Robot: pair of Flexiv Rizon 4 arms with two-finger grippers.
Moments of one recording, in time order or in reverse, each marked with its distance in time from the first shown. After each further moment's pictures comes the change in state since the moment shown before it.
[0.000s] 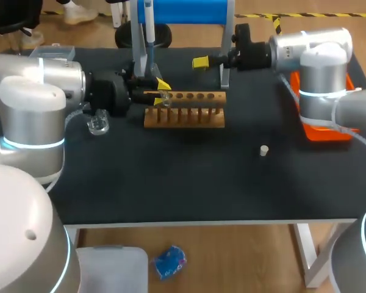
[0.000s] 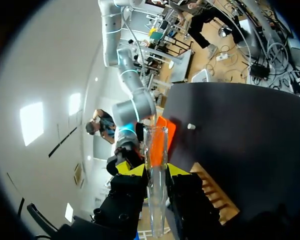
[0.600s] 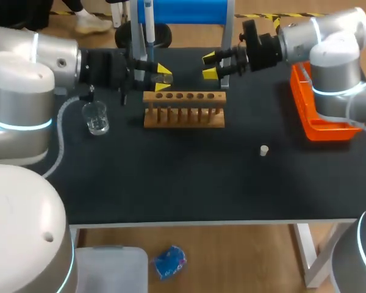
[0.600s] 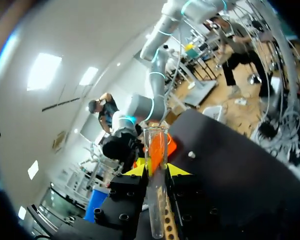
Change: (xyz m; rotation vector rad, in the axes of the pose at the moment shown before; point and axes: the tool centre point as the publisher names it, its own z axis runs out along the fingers) left arm -0.038 -0.017 -0.012 0.096 0.046 -0.498; right arm -0.003 -0.012 -0.027 0.173 -0.137 -0.440
